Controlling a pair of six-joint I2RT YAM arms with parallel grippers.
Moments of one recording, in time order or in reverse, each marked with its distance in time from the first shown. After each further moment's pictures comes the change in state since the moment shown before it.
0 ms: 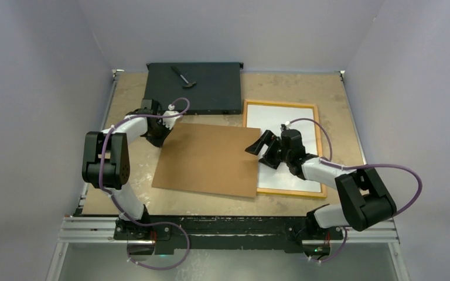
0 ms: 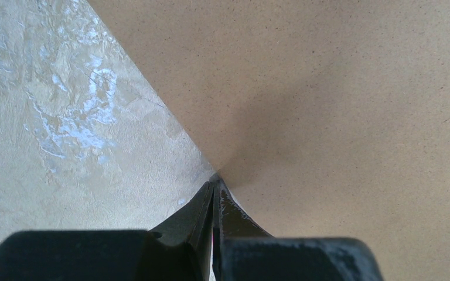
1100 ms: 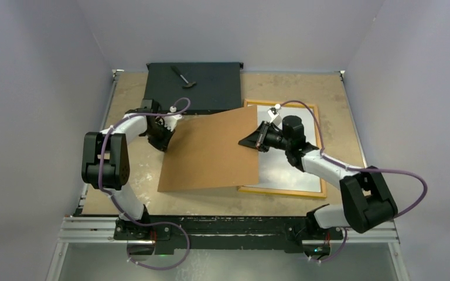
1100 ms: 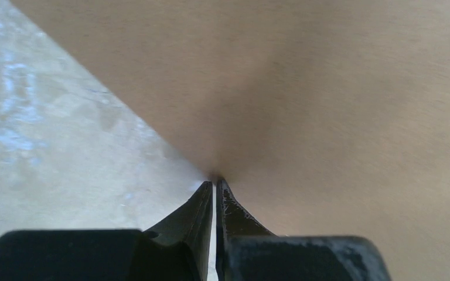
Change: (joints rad) left arm -0.002 -0.013 0.005 -0.067 0.090 -0.002; right arm 0.017 0.005 0.101 0.217 -0.352 0.039
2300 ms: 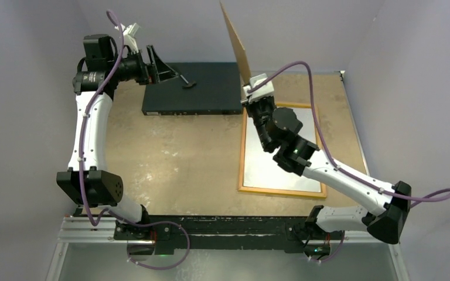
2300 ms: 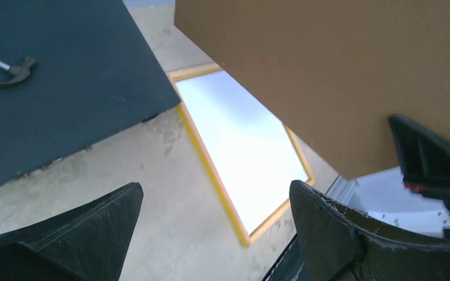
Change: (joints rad) left arm 0.121 -0.189 0.785 -0.173 0.633 -0.806; right arm 0.513 -0.180 0.576 -0.223 1.262 -1.320
